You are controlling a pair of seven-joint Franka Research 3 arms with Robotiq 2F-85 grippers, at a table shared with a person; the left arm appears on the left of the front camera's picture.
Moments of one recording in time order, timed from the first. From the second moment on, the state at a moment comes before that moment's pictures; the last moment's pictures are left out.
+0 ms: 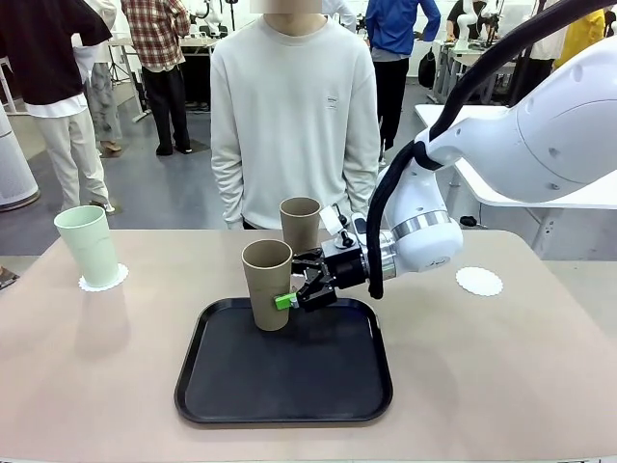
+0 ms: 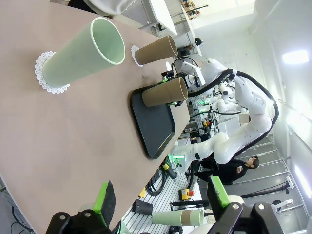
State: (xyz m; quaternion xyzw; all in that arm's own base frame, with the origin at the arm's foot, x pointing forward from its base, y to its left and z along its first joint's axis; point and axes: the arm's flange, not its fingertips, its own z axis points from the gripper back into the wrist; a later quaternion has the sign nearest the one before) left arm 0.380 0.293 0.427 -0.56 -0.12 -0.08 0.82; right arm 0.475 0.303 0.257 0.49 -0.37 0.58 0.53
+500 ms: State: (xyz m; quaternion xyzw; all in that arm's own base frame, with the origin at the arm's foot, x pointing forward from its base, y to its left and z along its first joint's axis) left arm 0.380 0.293 0.427 -0.56 -0.12 -0.08 0.82; right arm 0.480 0.316 0.252 0.50 -0.37 0.59 0.52
